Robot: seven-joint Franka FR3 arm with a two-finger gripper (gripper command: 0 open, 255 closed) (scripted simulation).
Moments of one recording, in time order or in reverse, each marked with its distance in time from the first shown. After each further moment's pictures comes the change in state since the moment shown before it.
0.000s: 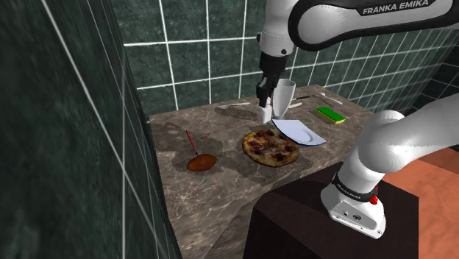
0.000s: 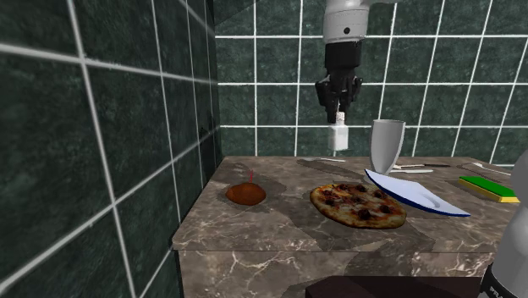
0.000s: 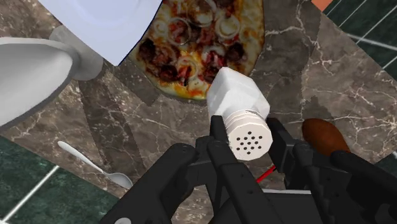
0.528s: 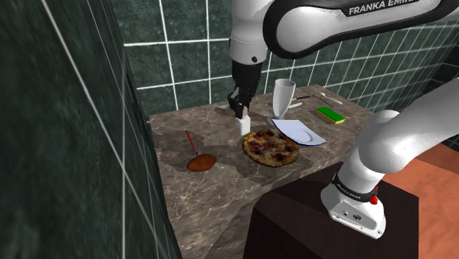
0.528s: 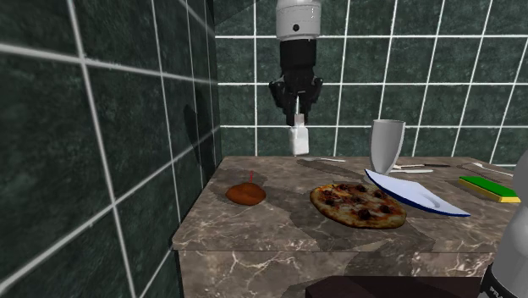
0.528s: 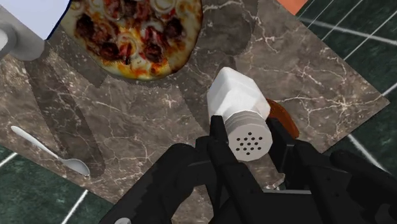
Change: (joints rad) arm 0.020 0.186 0.185 0.165 0.032 0.022 0.204
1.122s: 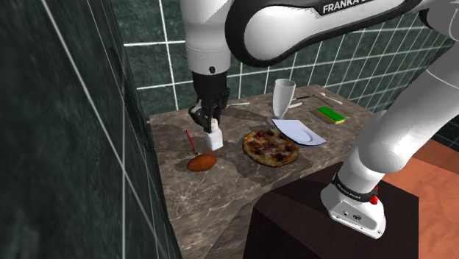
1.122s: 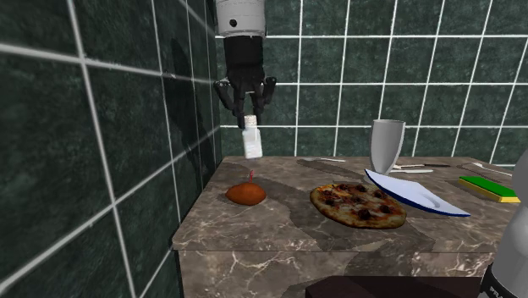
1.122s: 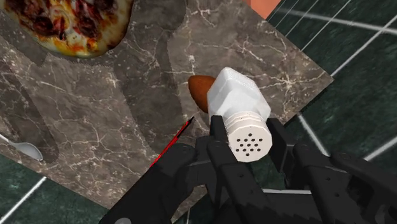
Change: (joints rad) arm -0.006 0.279 0.201 0.258 -0.088 -0.006 0.253
